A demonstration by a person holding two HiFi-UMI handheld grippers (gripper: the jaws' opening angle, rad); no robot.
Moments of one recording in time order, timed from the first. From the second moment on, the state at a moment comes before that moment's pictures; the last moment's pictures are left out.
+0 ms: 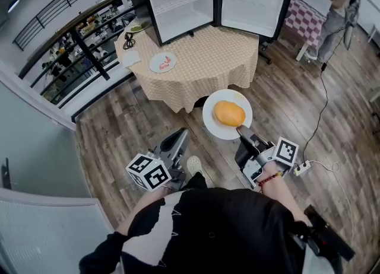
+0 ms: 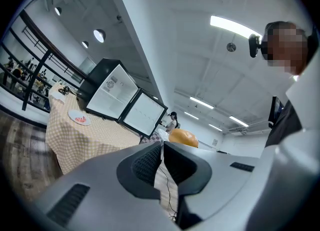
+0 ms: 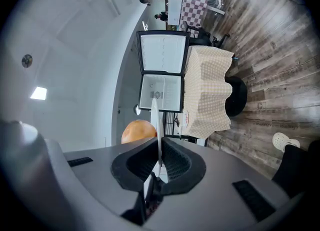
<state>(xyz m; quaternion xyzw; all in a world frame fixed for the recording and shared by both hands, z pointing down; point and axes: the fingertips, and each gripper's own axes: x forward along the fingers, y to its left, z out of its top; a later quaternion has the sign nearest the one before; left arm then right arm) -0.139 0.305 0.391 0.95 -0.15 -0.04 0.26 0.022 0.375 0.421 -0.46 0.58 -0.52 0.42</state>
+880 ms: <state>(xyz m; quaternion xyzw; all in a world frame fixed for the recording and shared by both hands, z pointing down) -0.103 0.100 0.369 0.95 -0.16 -0.05 0.25 0.073 0.172 0.406 -0.47 0.57 -0.53 0.42</state>
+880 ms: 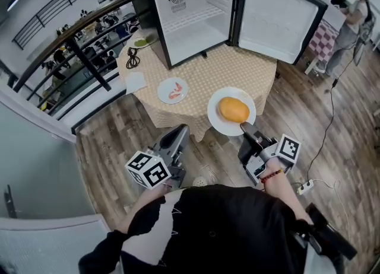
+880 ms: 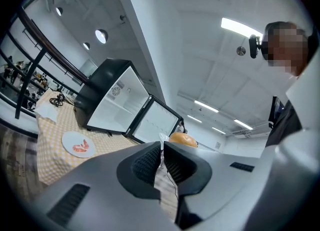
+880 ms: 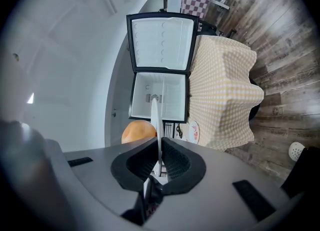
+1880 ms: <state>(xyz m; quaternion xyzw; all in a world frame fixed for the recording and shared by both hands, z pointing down) -0.078 0.003 0.390 0.95 -0.15 -0.03 0.26 0.101 0.072 0.415 -0.48 0.56 -0.53 0.41</state>
